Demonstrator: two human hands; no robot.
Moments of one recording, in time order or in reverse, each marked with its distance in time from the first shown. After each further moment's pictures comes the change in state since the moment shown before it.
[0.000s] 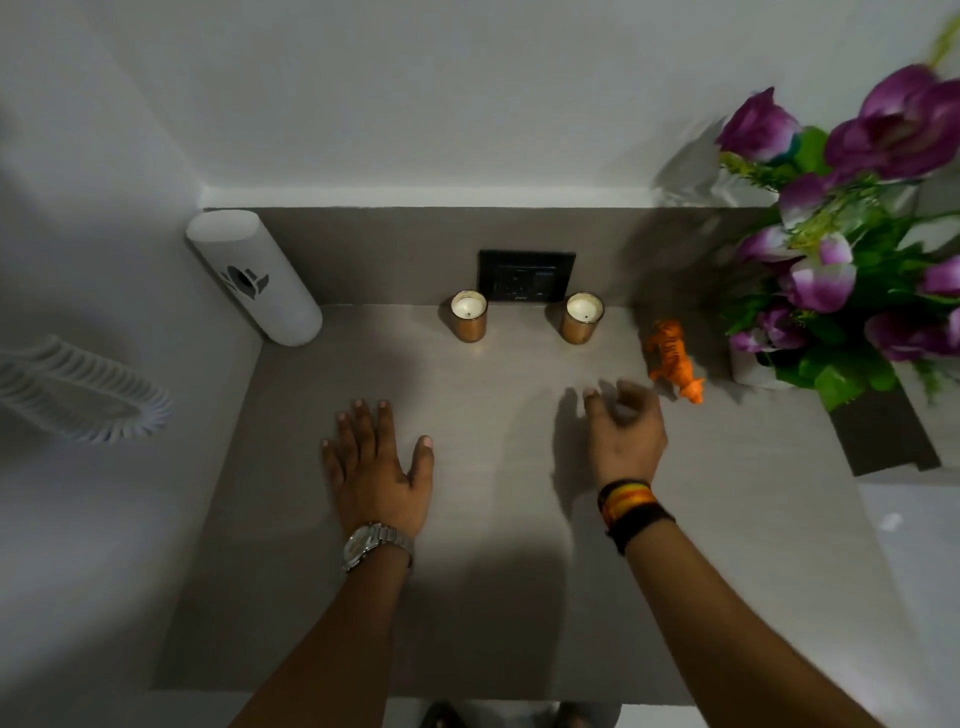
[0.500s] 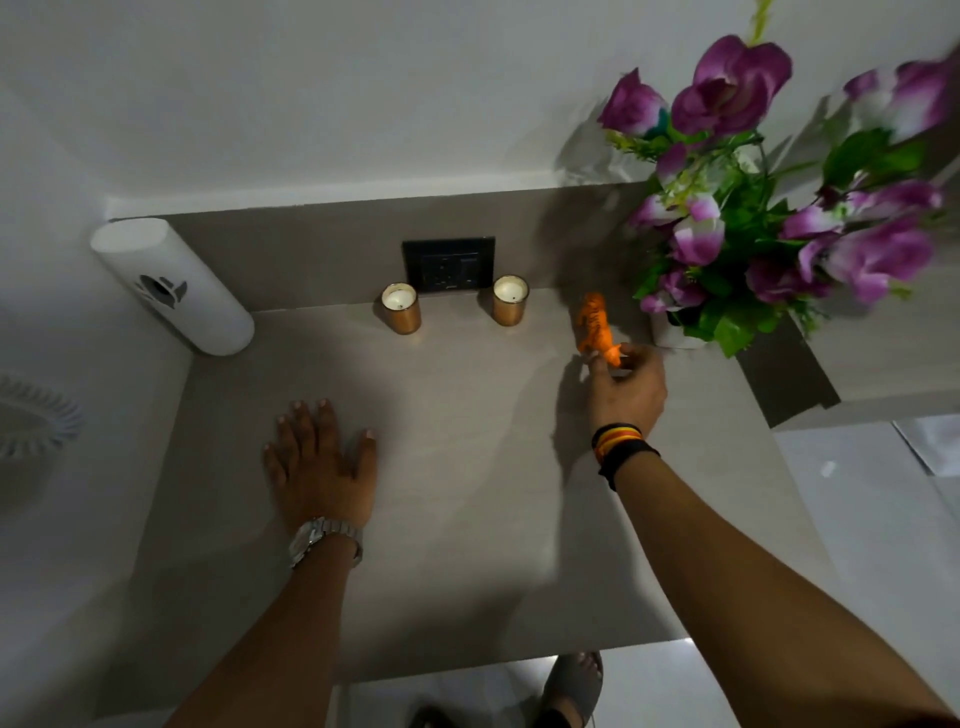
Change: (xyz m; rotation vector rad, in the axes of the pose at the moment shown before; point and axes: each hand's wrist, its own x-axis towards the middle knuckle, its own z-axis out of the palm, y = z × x) left_hand -0.004 0.002 -0.004 0.026 -0.024 0.009; right_hand 0.044 0.006 -0.058 -0.131 0.234 -0.088
